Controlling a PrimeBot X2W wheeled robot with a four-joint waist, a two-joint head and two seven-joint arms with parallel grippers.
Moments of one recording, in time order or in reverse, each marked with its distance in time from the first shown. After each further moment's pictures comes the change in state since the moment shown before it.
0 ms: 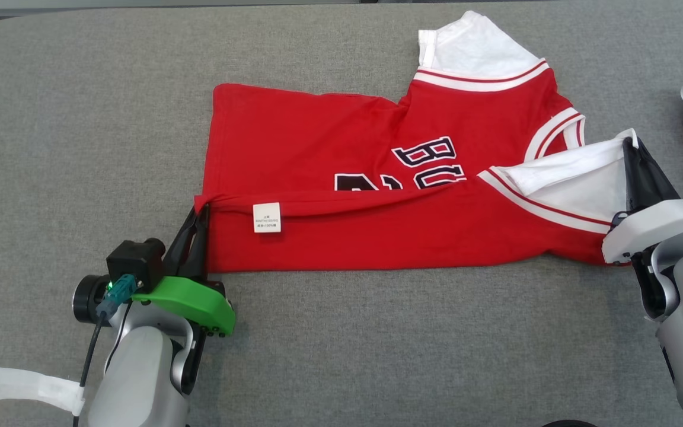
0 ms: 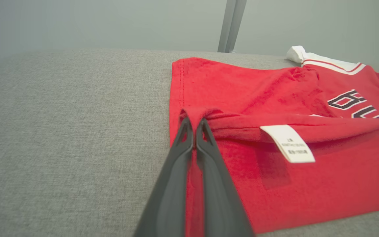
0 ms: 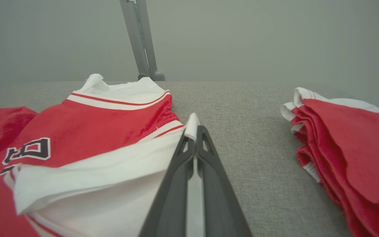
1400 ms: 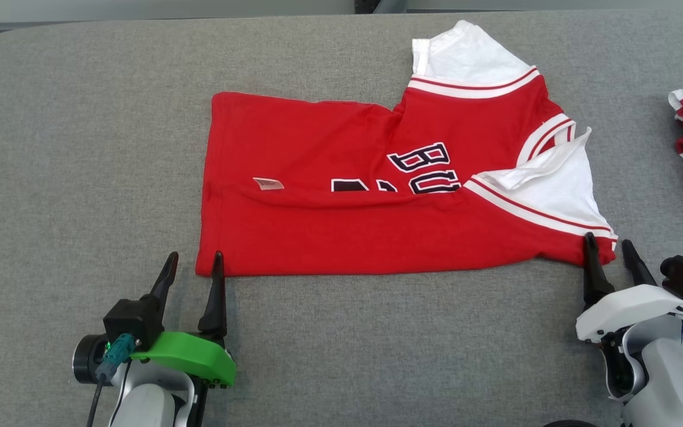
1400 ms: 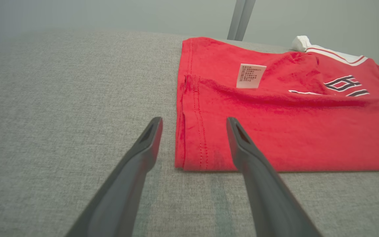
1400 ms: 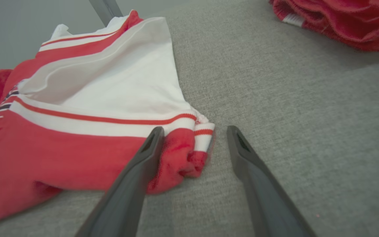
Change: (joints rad) left arm 0.186 -0.013 0.026 -0.138 -0.006 0.046 0.000; right arm 0.195 0.136 -0.091 0.041 0.122 0.000 -0.003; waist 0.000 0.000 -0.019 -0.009
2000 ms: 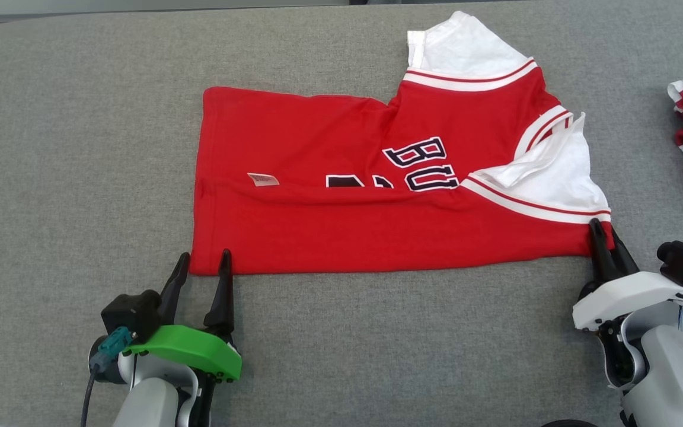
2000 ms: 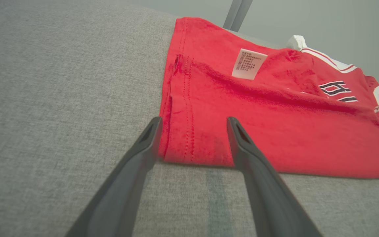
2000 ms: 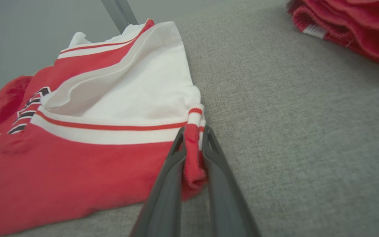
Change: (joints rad) left arm -0.037 -0.001 -0.038 0.067 -0.153 -0.041 0.000; right arm -0.018 -0.027 0.060 -0.044 0.050 0.000 0.001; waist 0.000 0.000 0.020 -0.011
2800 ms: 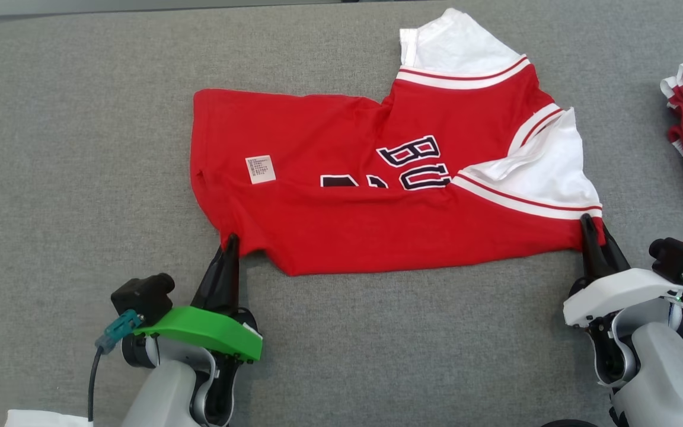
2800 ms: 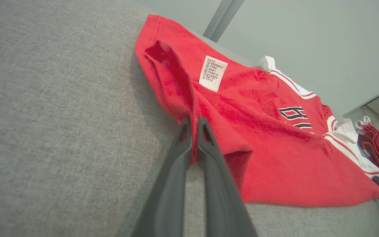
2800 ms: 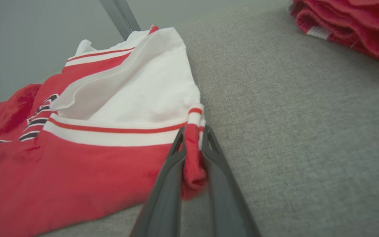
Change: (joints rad) left arm -0.062 -0.004 -0.117 0.035 -0.261 -0.002 0.000; right arm -0.004 0.011 0.026 -0.026 0.025 -0.001 0.000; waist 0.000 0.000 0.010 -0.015
